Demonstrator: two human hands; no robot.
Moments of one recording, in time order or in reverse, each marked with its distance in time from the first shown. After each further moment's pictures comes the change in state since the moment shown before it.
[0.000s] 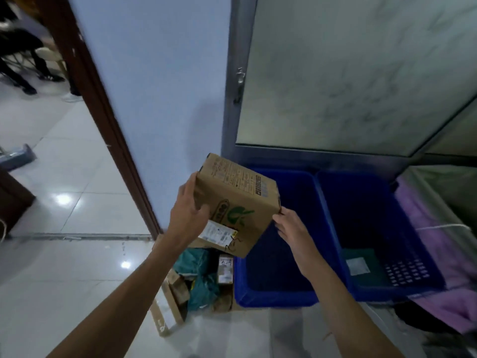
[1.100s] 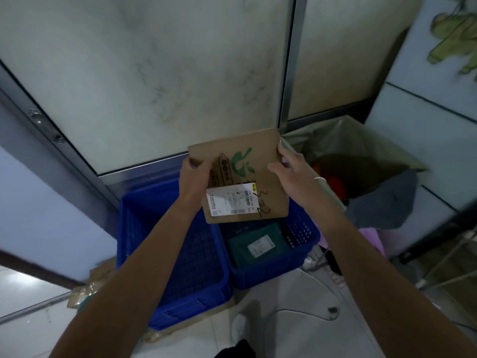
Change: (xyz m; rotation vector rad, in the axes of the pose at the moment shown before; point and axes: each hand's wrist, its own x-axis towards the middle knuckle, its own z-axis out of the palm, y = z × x) left_hand -0.012 0.359 0.434 -0.505 -0.151 -0.220; right_hand -0.052 -0.046 -0.523 -0.171 0.336 -0.307
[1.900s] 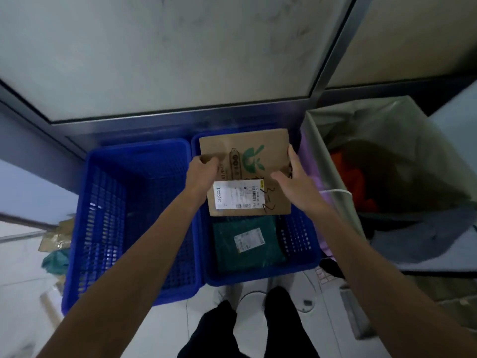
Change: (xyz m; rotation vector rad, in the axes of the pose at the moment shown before) left_hand 0.181 -0.109 0.092 0.139 0.074 -0.339; right_hand 0.220 0.154 0.027 -0.222 -0.264 0.307
